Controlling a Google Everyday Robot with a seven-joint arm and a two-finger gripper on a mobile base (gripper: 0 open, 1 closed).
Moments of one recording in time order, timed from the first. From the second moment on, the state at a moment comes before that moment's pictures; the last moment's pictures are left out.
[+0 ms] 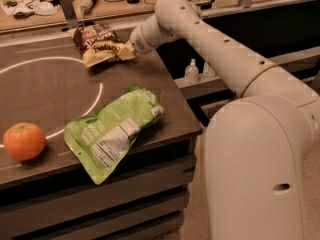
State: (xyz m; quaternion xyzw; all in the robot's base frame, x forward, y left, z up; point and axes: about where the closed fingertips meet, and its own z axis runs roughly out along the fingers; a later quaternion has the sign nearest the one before) arm 0.799 0.111 0.854 -0.50 0.75 0.18 0.40
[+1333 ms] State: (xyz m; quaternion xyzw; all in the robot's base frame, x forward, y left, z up) arm 0.755 0.092 0.922 -0.57 0.70 0.20 0.39
